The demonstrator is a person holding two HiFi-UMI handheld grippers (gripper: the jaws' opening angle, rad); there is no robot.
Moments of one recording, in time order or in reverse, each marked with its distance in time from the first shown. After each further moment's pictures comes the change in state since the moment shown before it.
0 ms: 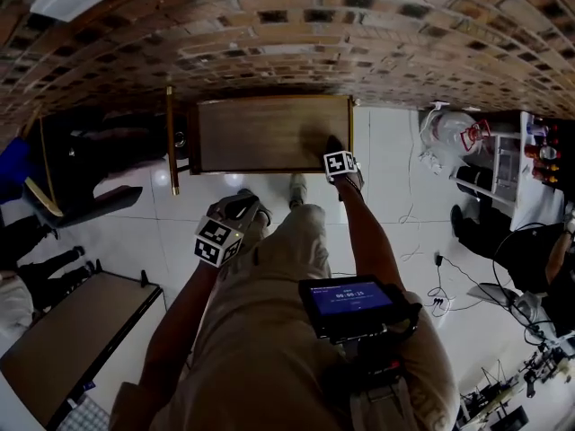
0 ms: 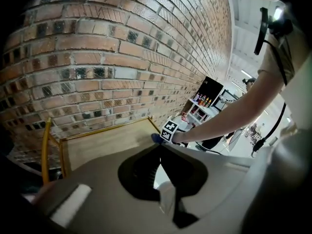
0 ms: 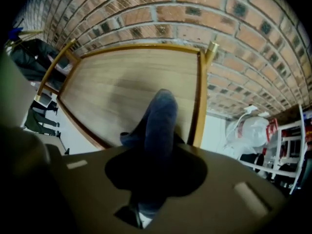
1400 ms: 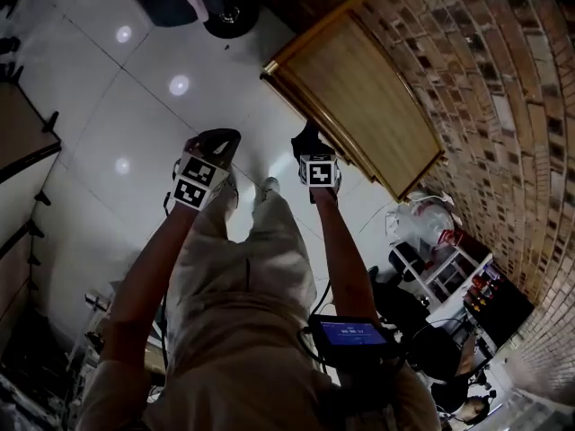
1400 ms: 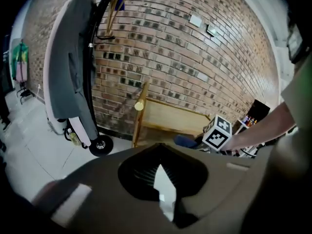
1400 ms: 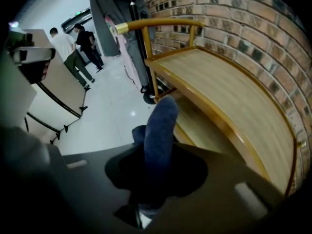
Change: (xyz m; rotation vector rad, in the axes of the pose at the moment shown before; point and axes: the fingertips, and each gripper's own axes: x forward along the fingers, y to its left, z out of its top) left arm -0.097 0.147 -0.315 -0.425 -0.317 0.451; right arm 0.033 0.344 -0.040 -0.648 -0.124 0.130
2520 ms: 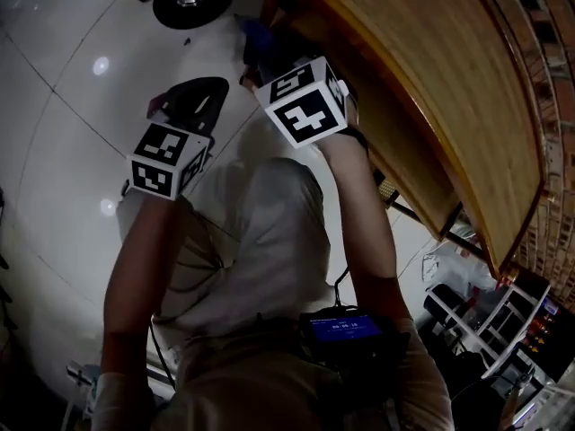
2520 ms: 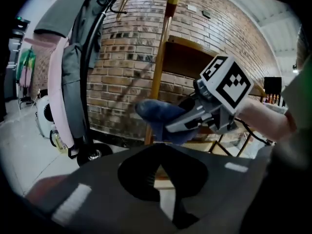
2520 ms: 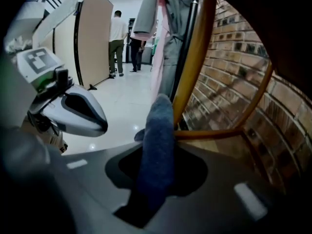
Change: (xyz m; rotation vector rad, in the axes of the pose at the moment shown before) left arm 0.297 0.154 -0.129 0.129 -0.272 0.090; right arm 0.233 0.021 0.185 -0.605 -0.421 0.026
